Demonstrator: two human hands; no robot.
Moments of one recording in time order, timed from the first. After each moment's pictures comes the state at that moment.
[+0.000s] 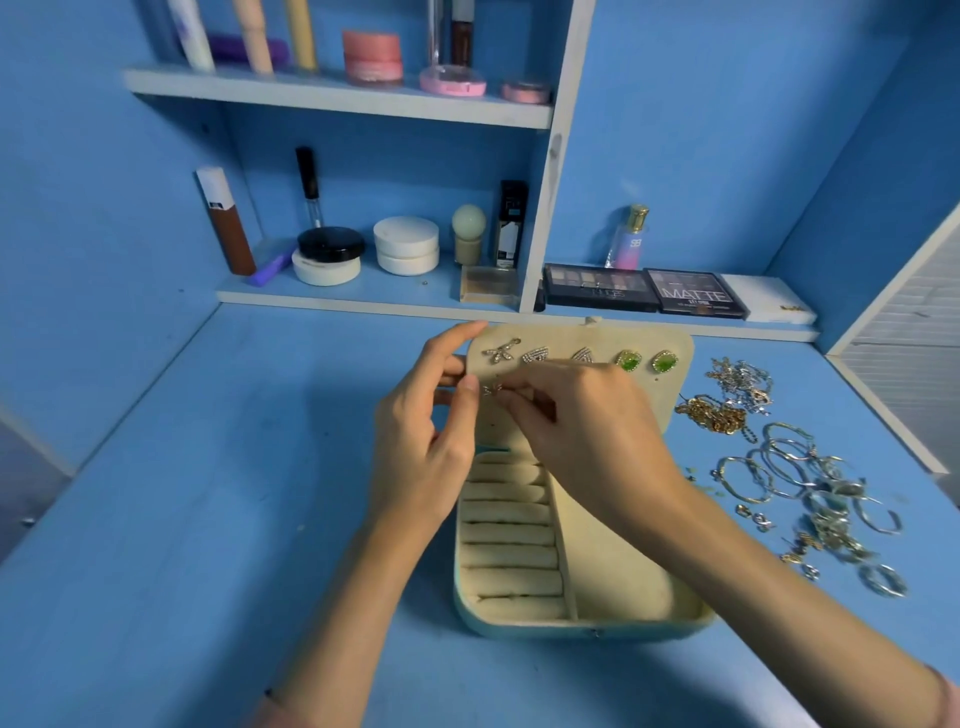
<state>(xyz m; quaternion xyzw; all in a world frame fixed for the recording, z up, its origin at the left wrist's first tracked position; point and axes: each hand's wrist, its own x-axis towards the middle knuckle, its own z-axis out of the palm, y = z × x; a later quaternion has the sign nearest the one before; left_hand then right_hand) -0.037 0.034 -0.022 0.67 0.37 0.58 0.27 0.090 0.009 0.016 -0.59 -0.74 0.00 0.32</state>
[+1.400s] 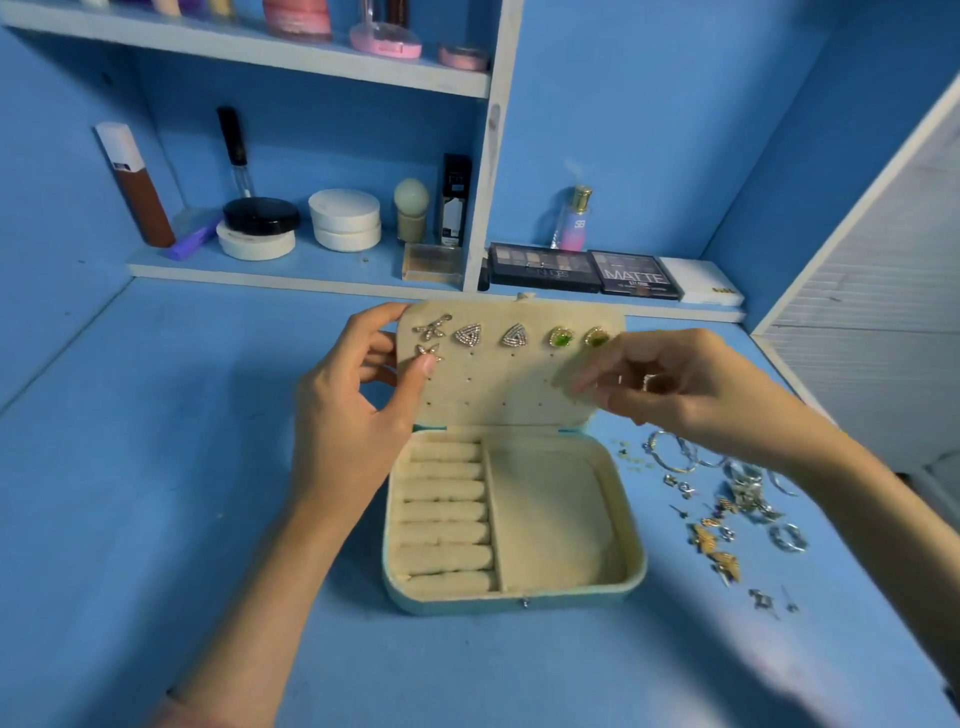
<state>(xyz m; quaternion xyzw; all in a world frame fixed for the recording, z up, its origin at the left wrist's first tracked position) -0.035 0.045 -0.033 0.67 0.38 0.60 0.24 0.198 -0.021 0.050 -0.56 -0.74 0.25 0.27</state>
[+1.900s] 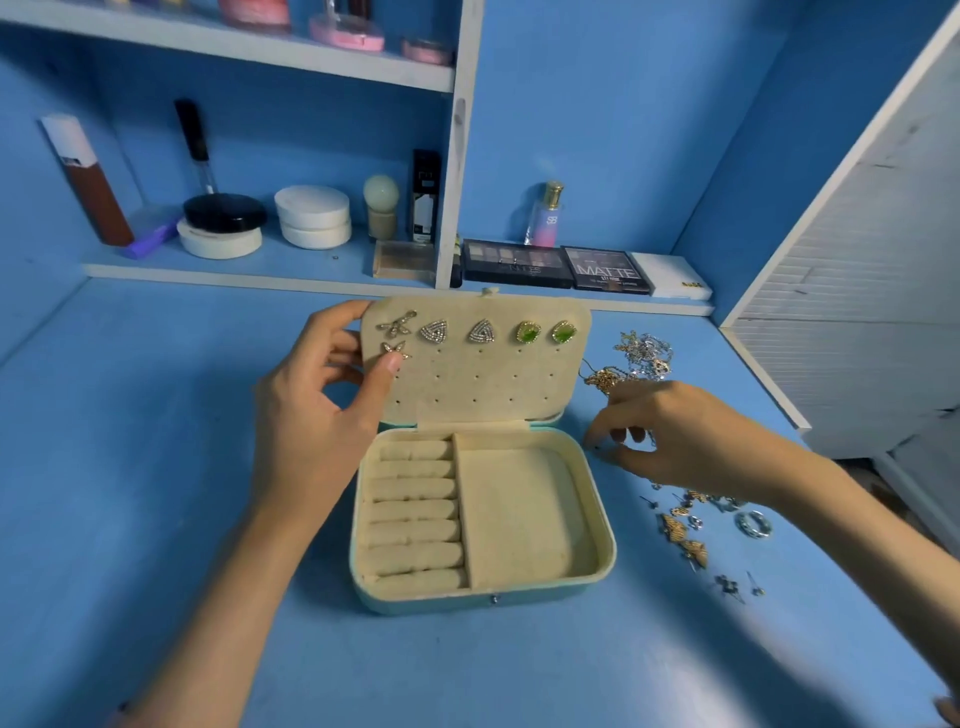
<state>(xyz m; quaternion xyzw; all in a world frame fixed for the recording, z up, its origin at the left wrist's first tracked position) -0.038 0.046 -0.034 0.67 0.38 0.59 0.25 0.237 -0.029 0.012 -0.60 -0.80 0.08 0.05</state>
